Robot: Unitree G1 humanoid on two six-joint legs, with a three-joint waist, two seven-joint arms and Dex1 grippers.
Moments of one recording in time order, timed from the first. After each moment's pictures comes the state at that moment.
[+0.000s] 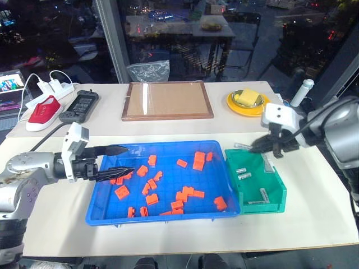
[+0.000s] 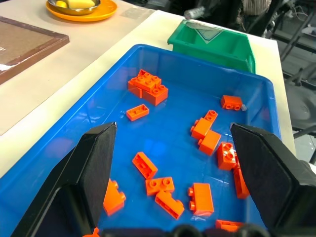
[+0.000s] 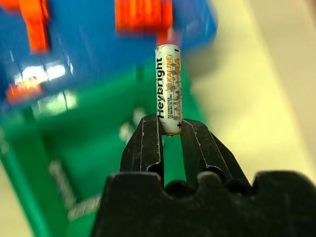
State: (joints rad) left arm -0.34 0.92 0.19 -0.10 -0.67 0.55 -1.25; right arm -0.80 -1.09 0.28 0.00 0.03 0.71 1.41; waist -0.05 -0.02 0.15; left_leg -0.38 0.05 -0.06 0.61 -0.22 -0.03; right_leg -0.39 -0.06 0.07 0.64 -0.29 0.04
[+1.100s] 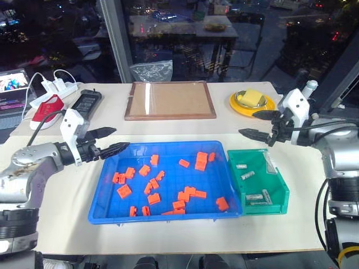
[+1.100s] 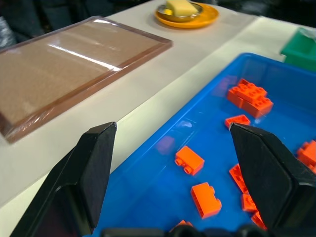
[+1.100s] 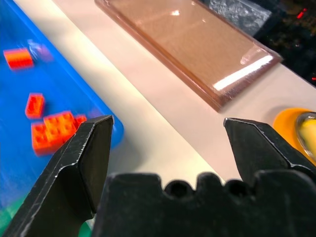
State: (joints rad) left arm -0.39 0.82 0.26 -0.06 -0.56 0.61 -0.92; right arm -0.69 -0.77 -0.10 0.19 0.26 0.49 1.07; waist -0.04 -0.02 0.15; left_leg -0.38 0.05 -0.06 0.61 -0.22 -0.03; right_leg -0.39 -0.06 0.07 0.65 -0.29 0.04
